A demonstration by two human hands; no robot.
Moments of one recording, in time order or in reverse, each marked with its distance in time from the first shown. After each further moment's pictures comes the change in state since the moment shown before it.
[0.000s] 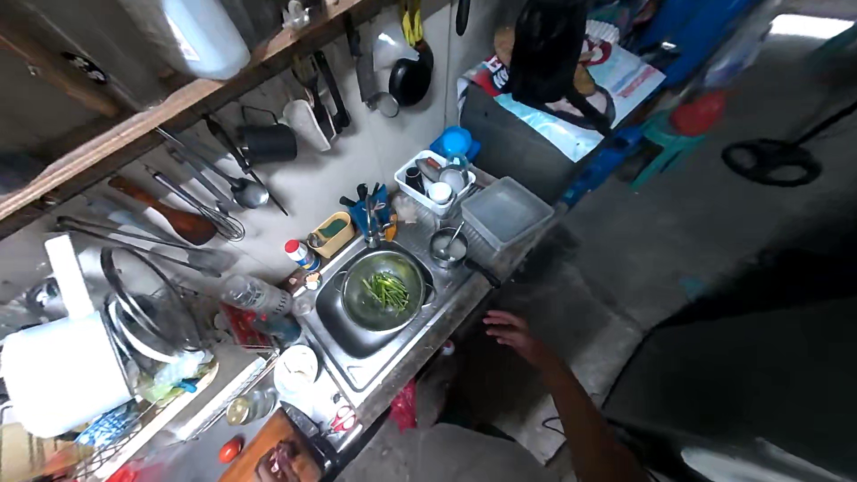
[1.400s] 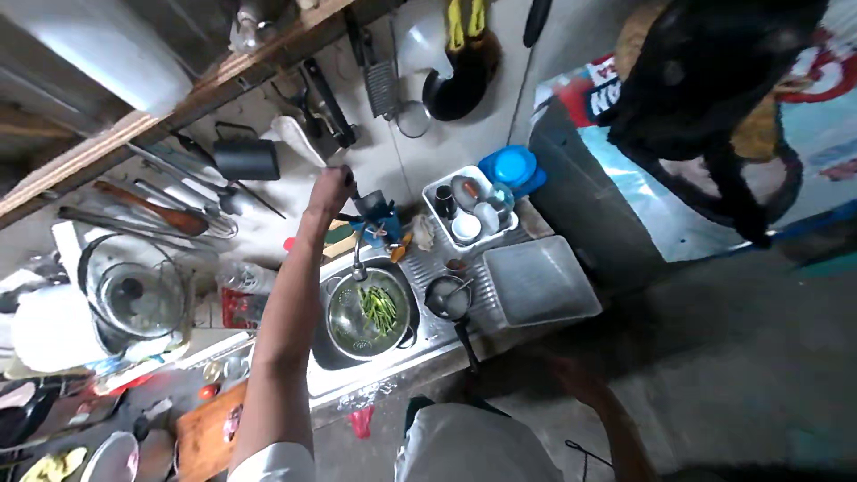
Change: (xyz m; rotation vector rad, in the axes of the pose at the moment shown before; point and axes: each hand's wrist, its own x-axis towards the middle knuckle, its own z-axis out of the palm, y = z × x) left_hand 0.395 0.677 0.122 0.219 -0.385 0.553; right_hand 0.202 -0.107 -0.253 -0.931 -0.178 0.207
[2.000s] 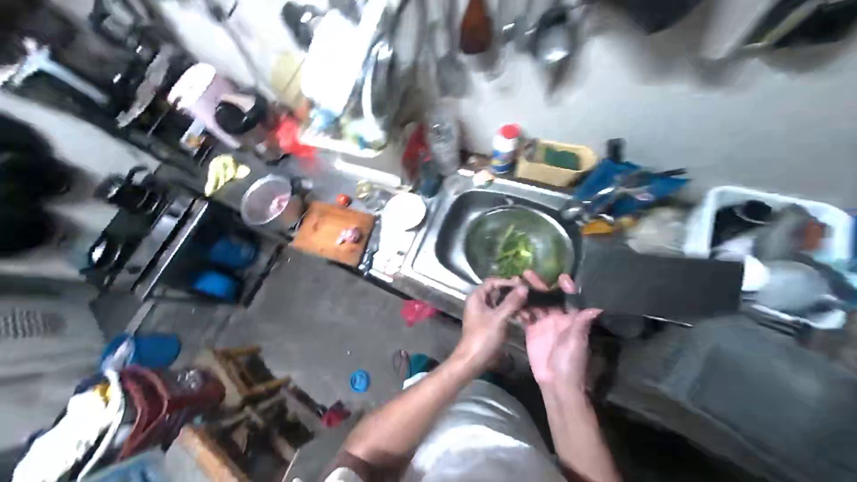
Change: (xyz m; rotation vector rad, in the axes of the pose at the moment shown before) left_hand -0.463 0.074 0.098 -1.600 0.736 -0.679; right_hand -0.178 -0.335 0.233 1.025 -0.483 -0.653
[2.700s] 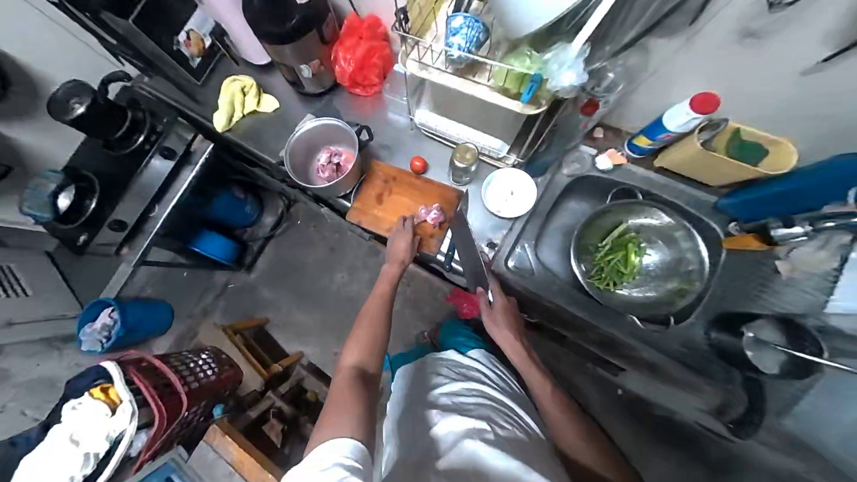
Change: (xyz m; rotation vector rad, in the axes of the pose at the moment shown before) left_hand 0.174 -0.053 -0.534 1.286 0.078 -0.032; right_hand 0.002 0.286 0.228 -1.546 -0.310 0.251
